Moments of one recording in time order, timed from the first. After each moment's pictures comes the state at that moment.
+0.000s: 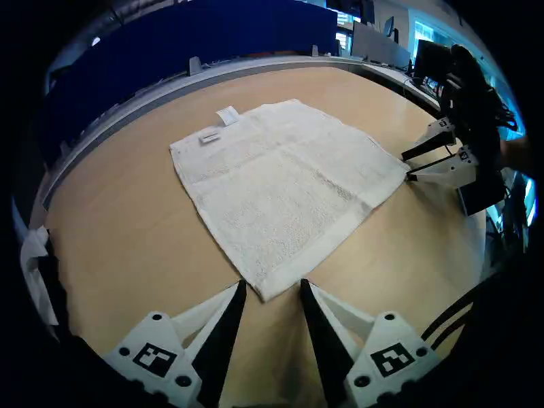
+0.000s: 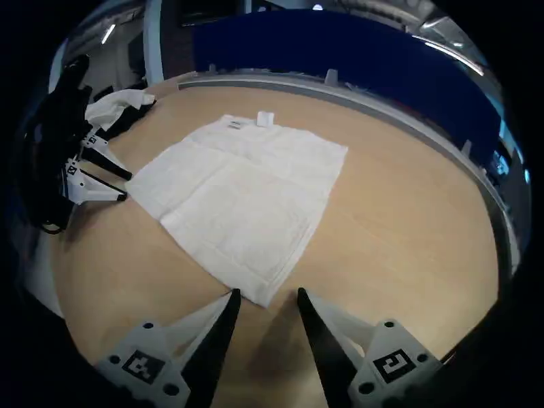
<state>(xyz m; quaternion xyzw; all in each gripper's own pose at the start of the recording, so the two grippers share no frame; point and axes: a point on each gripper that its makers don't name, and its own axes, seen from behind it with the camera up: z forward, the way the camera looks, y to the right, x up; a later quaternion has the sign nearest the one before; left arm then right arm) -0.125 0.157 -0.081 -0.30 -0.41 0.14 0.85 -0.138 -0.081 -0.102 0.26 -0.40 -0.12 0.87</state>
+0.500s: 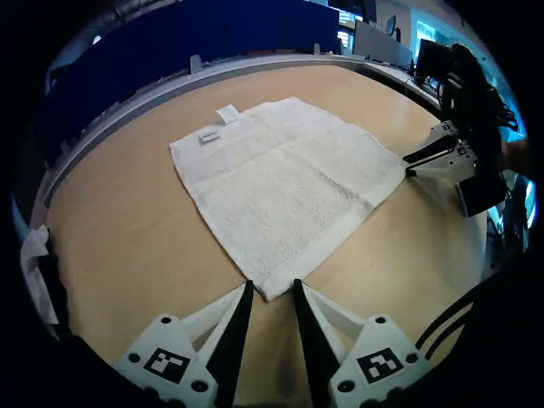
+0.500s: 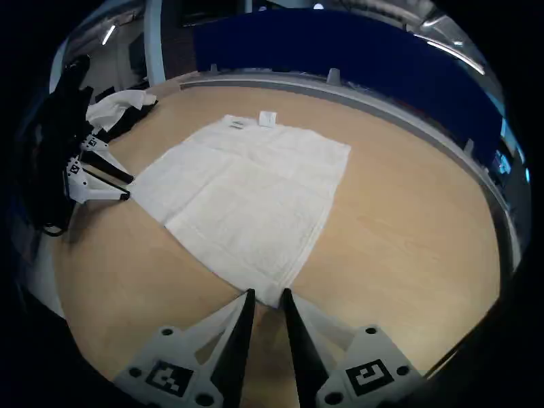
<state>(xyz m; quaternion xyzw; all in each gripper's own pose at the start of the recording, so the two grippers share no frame) -0.126 0.159 -0.080 -0.29 -0.41 0.15 0.85 -0.137 -0.082 -0.100 0.26 -0.40 -0.11 0.87</state>
